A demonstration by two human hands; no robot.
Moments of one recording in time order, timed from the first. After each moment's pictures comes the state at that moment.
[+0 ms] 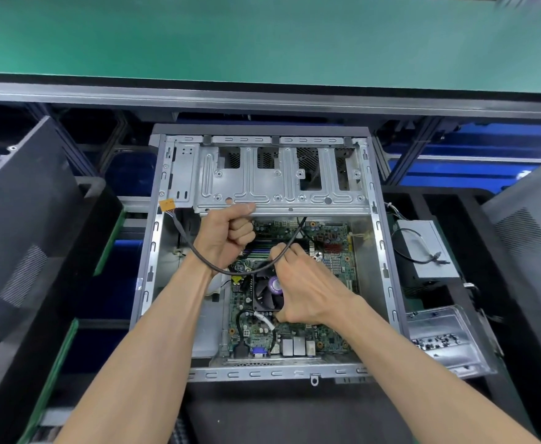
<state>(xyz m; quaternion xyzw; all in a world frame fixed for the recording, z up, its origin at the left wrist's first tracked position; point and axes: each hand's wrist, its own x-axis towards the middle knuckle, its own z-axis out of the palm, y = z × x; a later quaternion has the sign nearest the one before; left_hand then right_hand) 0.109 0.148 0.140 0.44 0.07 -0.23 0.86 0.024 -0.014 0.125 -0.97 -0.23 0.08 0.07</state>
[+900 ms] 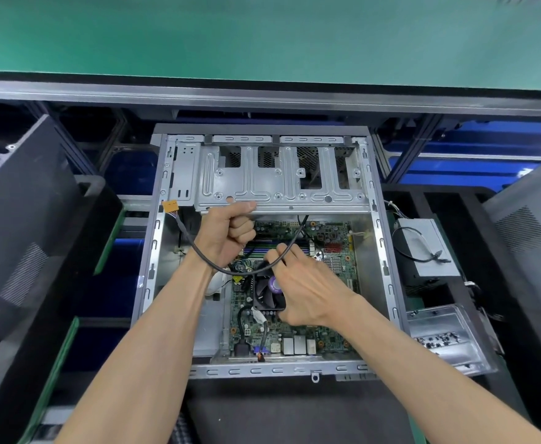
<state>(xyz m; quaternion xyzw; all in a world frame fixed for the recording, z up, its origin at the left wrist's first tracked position) 0.111 0.149 0.140 0.45 0.07 -0.23 0.86 0.022 -0.014 0.127 -0.96 -0.26 0.08 0.03</state>
